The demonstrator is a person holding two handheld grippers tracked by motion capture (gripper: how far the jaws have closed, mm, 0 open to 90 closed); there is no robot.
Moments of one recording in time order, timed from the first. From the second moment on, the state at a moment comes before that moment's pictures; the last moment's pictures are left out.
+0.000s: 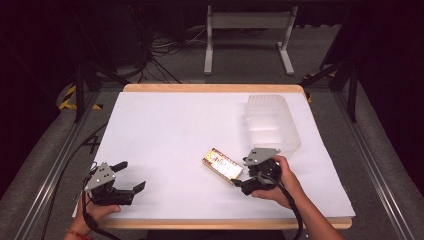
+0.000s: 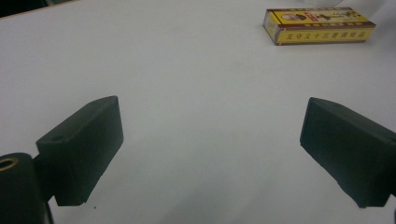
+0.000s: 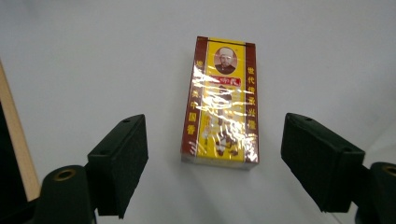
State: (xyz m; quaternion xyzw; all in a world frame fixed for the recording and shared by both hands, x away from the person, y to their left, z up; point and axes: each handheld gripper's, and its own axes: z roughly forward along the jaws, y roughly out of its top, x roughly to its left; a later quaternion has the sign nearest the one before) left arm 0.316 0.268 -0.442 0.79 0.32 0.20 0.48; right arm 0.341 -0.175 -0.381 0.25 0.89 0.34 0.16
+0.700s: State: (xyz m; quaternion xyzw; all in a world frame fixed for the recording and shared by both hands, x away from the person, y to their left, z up) left arm 0.316 0.268 -0.443 0.80 0.32 0.20 0.48; right arm 0.407 -0.109 -0.396 0.26 0.92 0.26 0.10
